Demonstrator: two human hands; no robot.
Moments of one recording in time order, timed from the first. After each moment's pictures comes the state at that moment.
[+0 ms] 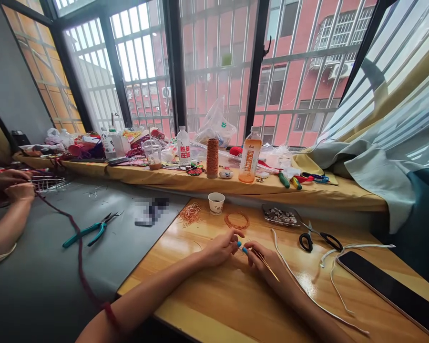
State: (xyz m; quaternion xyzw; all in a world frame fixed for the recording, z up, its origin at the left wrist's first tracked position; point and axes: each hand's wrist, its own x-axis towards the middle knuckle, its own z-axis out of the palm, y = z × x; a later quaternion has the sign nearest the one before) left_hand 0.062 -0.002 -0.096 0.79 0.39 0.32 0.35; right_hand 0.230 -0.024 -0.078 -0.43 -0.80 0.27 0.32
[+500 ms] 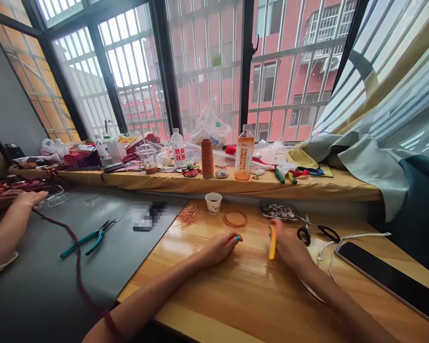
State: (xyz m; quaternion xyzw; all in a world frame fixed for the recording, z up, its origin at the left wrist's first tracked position) left_hand 0.063 -0.003 -0.089 0.81 0.46 0.27 0.25; right_hand 0.277 0.019 -0.078 -0.62 -0.77 0.01 0.18
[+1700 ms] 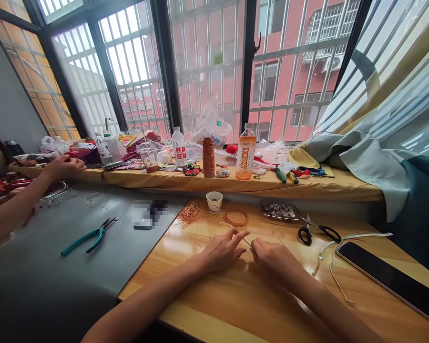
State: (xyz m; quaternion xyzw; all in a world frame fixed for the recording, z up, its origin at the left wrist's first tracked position) left_hand 0.067 -0.017 -0.089 0.88 0.42 0.21 -0.09; right_hand 0.245 -0.021 -0.070 -0.39 -0.90 -0.17 0.06
